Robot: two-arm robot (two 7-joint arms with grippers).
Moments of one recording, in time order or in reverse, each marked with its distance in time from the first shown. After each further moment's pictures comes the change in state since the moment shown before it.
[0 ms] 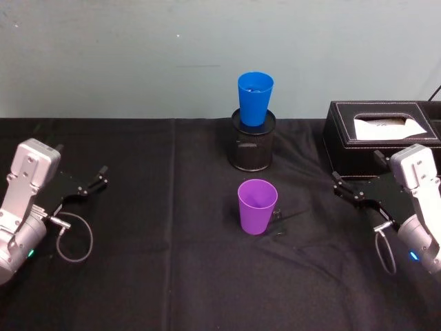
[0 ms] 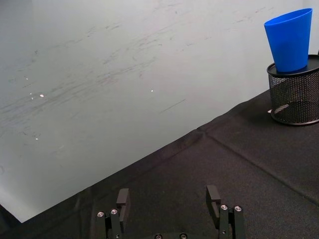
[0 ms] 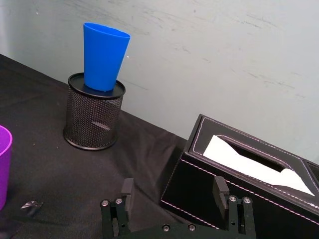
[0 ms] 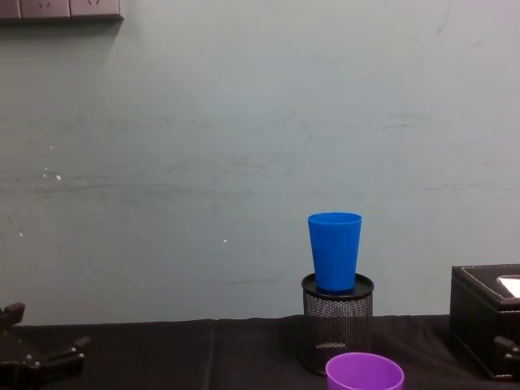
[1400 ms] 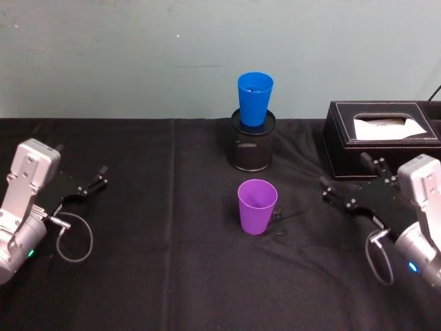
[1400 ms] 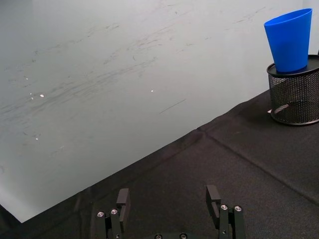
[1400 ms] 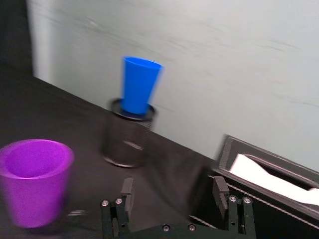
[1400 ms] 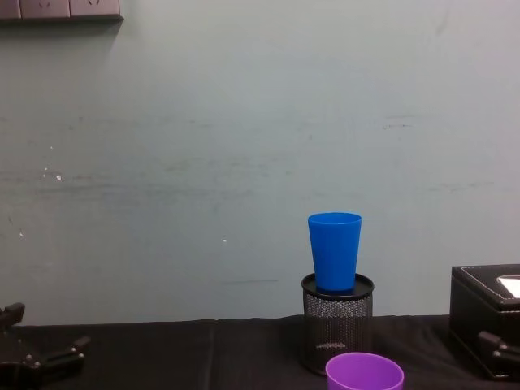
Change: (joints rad) left arm 0.000 0.000 0.000 0.000 0.000 0.000 0.000; right arm -0.049 0.007 0.022 -0.034 0.029 -0.109 0.091
